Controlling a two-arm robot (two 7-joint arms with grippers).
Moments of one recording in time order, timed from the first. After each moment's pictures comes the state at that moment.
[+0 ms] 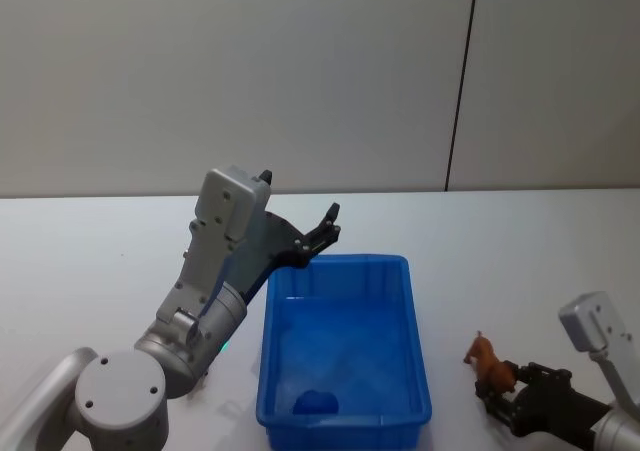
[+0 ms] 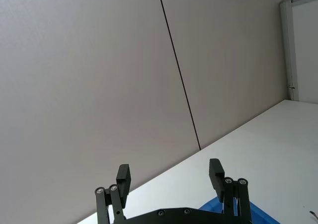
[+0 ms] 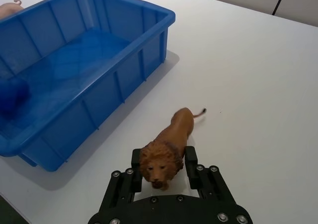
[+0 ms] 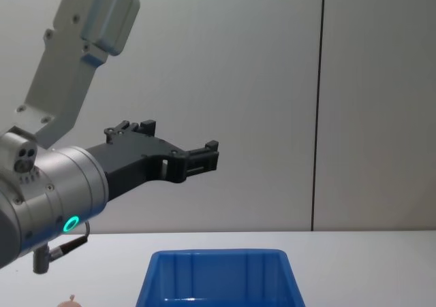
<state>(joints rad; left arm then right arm) -0.24 0.38 0.45 -1.63 -0.20 0.01 -0.01 0.04 0.41 -0.28 -1.50 0.22 0.26 0.42</state>
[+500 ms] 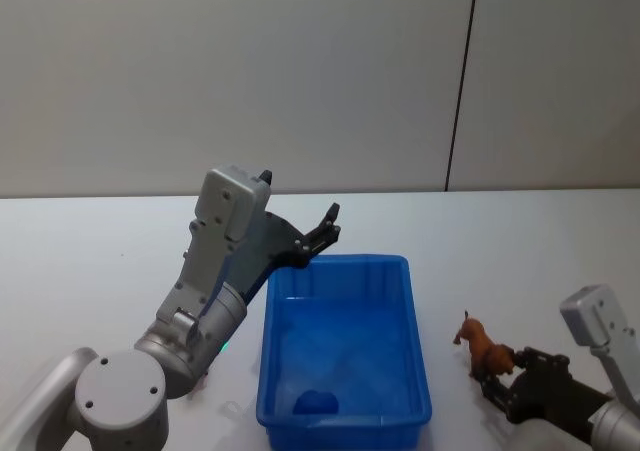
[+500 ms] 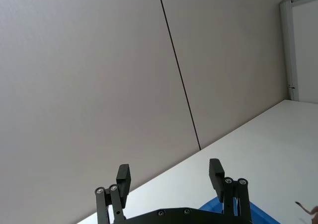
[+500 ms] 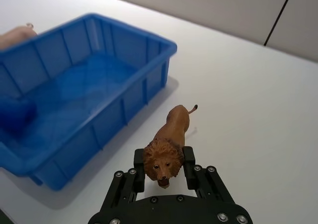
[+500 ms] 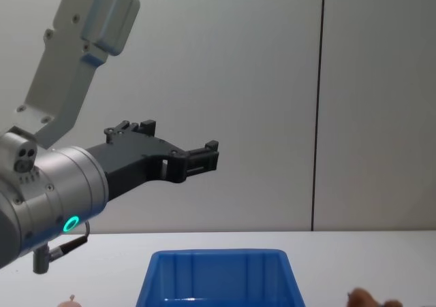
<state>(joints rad) -0.24 0.38 0.45 -1.63 -0.20 0.01 -0.01 0.03 0.41 -0.28 -1.53 0.21 0.20 0.39</state>
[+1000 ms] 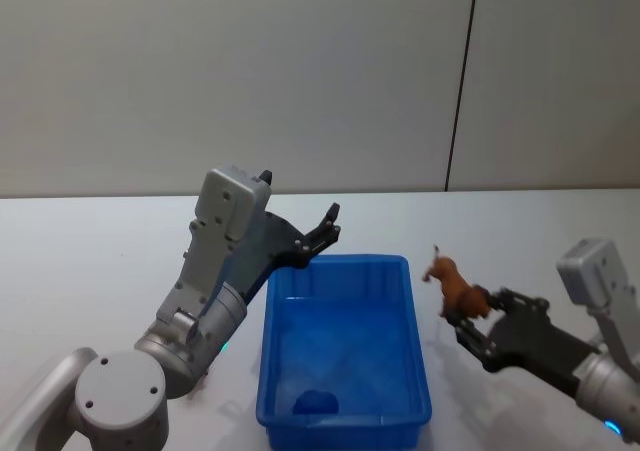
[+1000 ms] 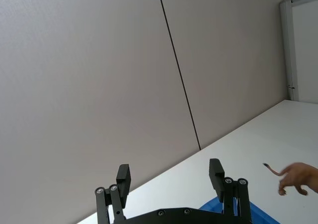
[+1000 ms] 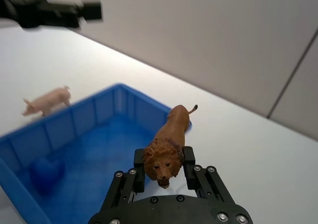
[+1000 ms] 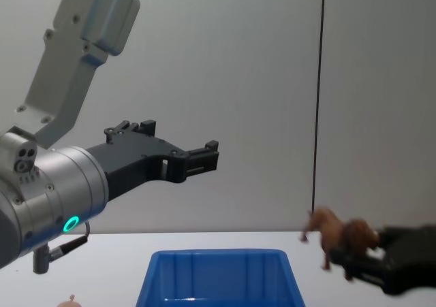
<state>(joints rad) -0.24 0.38 0.45 -1.63 -0.20 0.01 -0.01 0.07 0.39 -0.29 -1.62 0.20 0.11 0.43</state>
